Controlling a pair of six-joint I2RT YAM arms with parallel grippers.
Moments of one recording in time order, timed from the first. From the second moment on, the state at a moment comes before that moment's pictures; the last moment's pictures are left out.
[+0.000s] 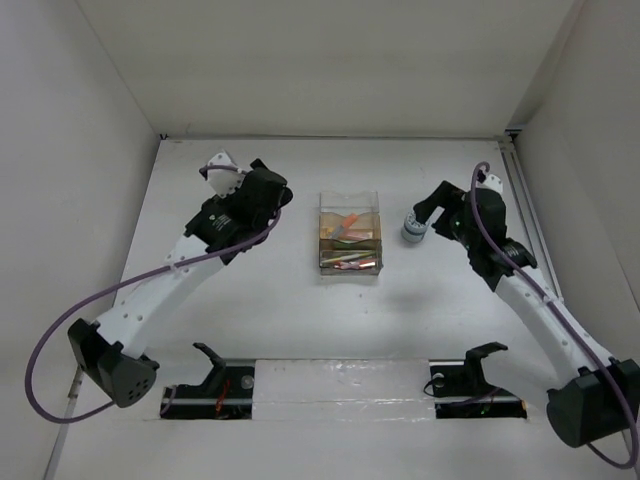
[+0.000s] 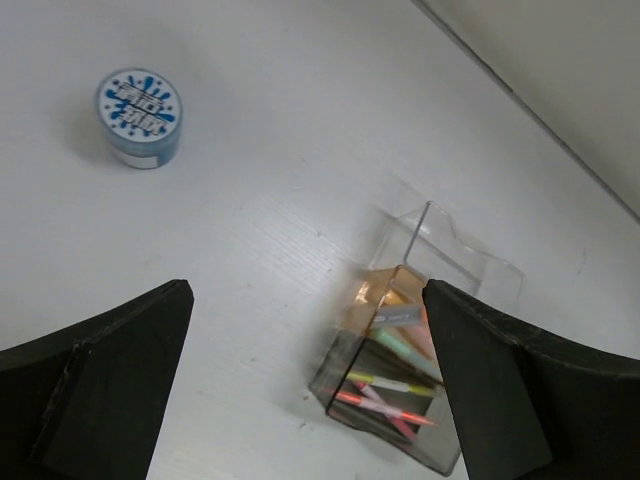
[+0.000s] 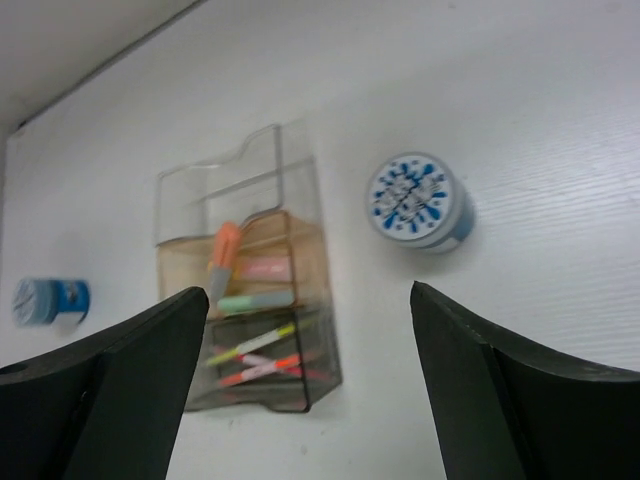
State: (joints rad) left arm -0.67 1.25 1.31 -0.81 -0.76 -1.08; right arm 0.30 1.00 0.84 -0.26 0.11 0.65
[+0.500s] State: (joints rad) left arm -0.29 0.97 0.97 -0.79 -0.48 -0.73; right arm 0.23 1.41 0.86 -0.26 0.23 0.65
